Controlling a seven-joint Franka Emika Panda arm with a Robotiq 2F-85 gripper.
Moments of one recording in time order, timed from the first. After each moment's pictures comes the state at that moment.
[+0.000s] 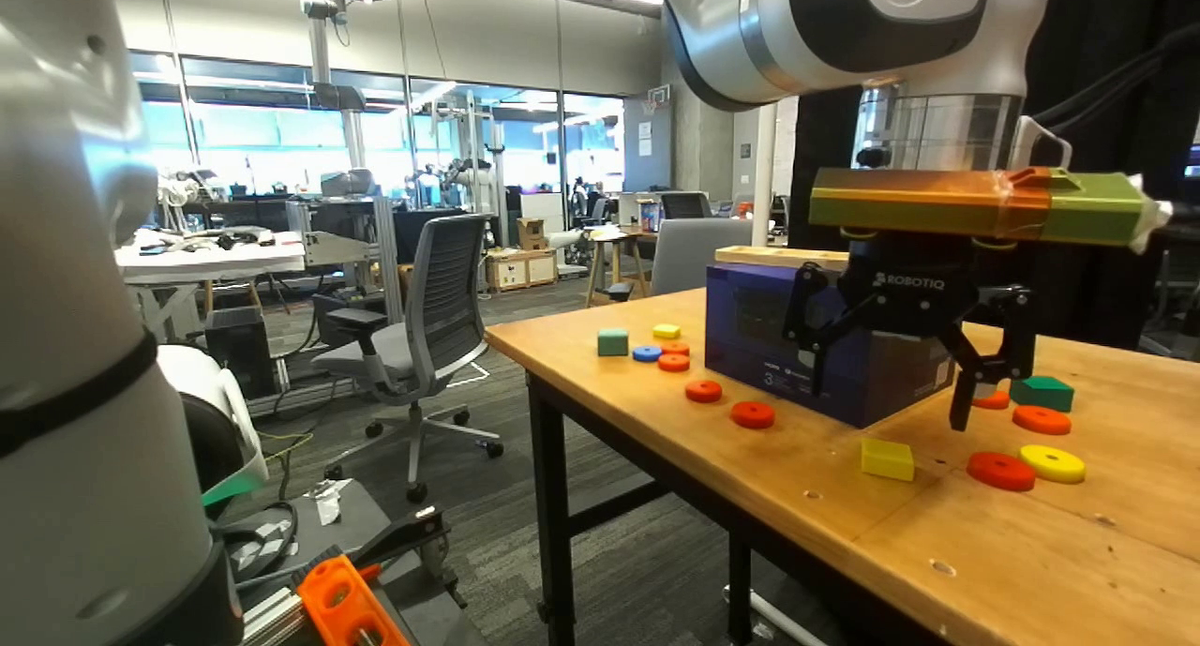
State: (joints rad) arm -0.16 0.01 -0.24 -2.41 0.06 2.40 -0.82
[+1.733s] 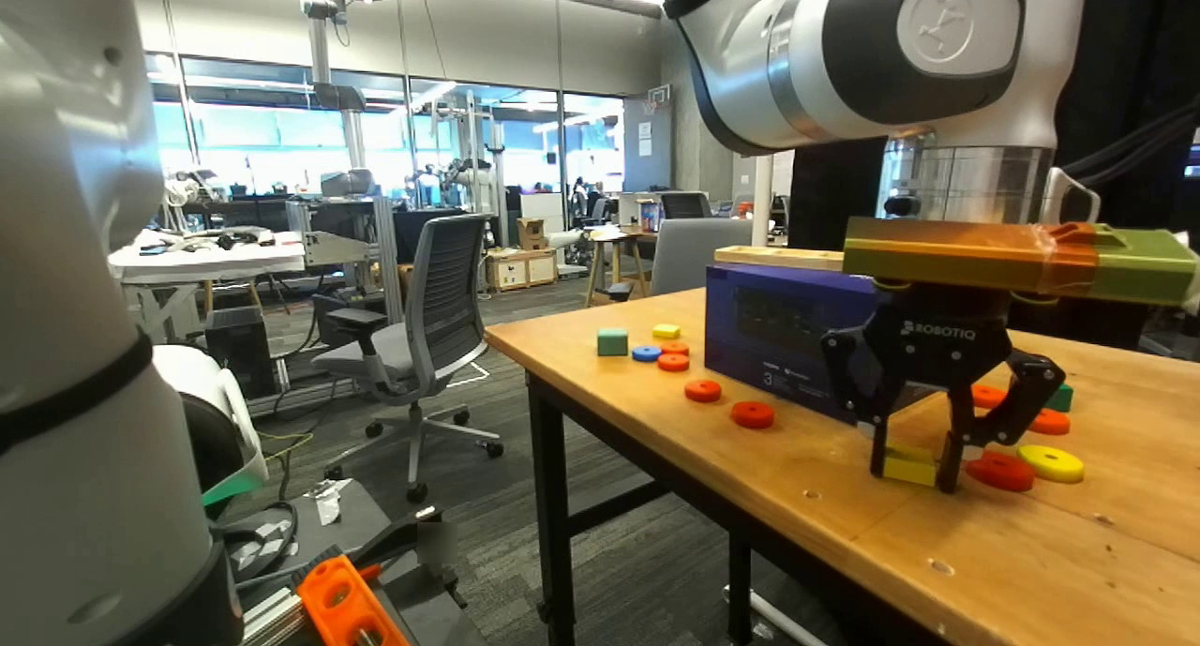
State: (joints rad) arm -0.20 0.10 -0.23 -2.38 0.02 2.44 -0.82
